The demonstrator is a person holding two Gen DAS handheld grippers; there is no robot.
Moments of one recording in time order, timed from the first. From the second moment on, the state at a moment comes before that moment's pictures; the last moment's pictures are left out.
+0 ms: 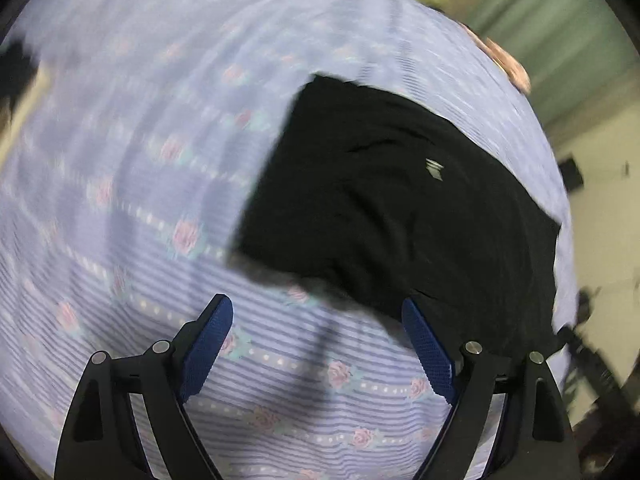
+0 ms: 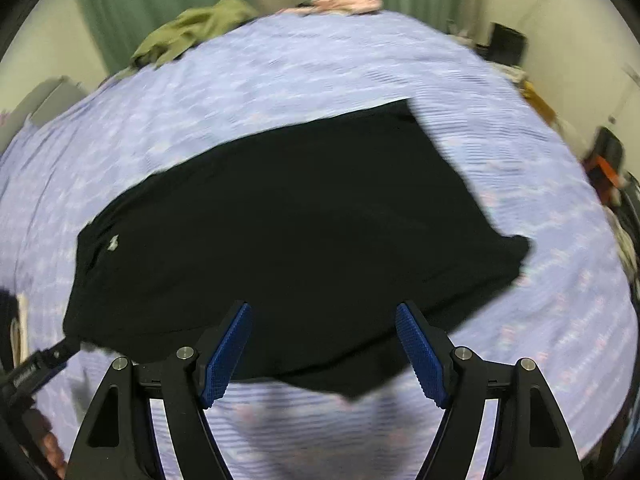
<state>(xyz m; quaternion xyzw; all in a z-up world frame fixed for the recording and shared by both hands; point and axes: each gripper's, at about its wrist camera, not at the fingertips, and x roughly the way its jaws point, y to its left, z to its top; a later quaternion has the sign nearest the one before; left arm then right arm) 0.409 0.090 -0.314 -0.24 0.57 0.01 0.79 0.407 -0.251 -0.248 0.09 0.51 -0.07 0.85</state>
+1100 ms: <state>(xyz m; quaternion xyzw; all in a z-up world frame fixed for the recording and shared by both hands) 0.463 0.046 -0.242 -0.25 0.49 -0.04 0.84 0.417 -0.257 -0.248 0.10 0.52 -0.04 0.85</state>
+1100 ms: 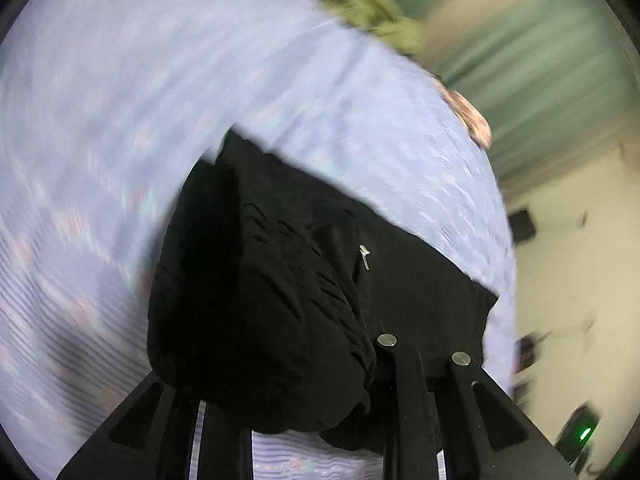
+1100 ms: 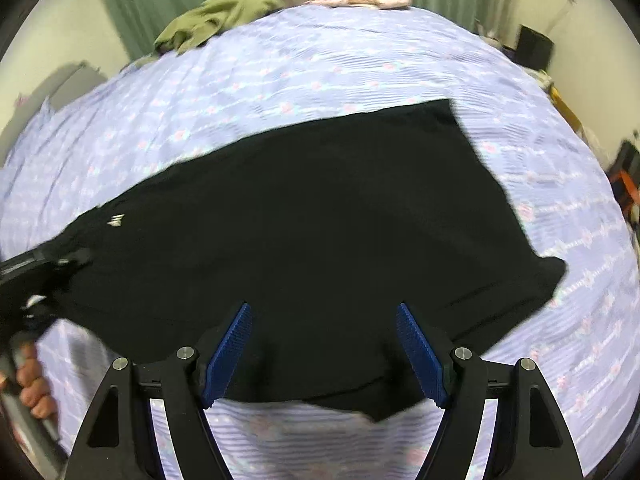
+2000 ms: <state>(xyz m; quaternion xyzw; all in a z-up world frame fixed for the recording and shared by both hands) 0.500 -0.346 -0.265 0.14 0.52 -0.23 0.81 0.321 -0.458 -0.242 0.21 0.48 -0.26 0.81</state>
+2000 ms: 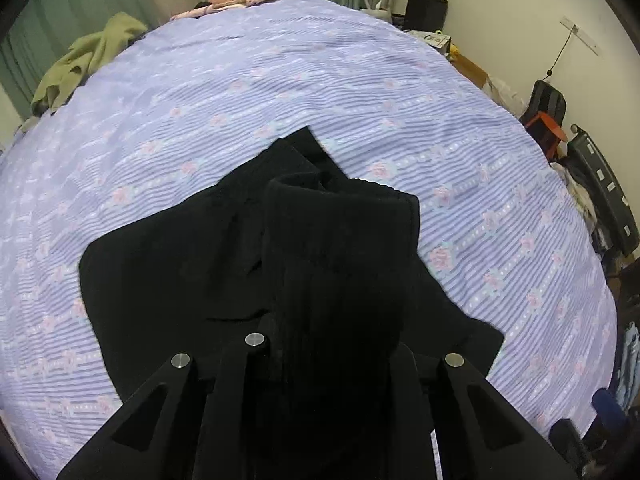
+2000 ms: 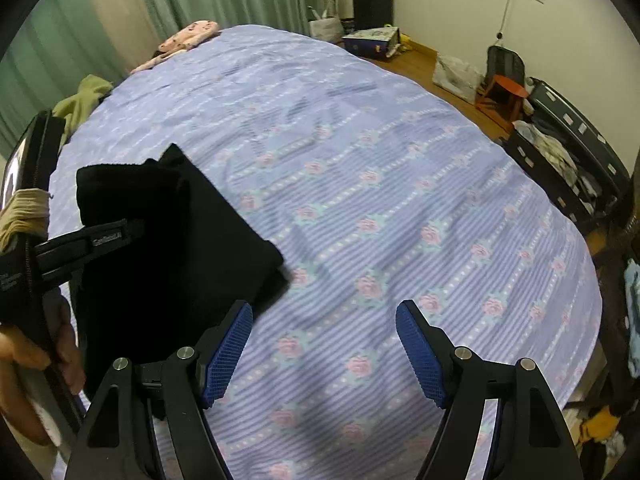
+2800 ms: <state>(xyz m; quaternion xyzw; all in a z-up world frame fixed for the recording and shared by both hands) 0.492 -0.292 -0.215 0.09 0.50 -0.26 0.82 0.331 -0.474 -0.225 0.21 0.44 -0.26 0.83</state>
